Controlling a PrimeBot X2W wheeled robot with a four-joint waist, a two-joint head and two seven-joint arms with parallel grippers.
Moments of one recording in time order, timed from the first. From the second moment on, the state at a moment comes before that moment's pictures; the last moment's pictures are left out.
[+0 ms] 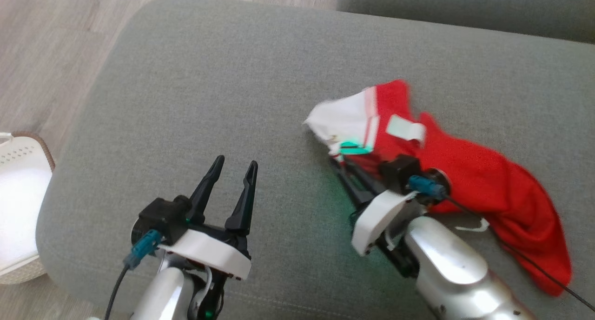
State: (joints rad) left arm -0.13 0.05 -0.34 0.20 -0.30 -0.10 -0.25; right arm -0.49 -0.07 0.63 0.70 0.35 0.13 -0.15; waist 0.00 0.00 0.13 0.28
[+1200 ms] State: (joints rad) left arm -0.04 0.05 -0.26 0.18 -0.28 -0.10 -0.25; right arm -0.12 -0.10 0.07 0.33 0.17 0.13 -0.22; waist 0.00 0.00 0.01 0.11
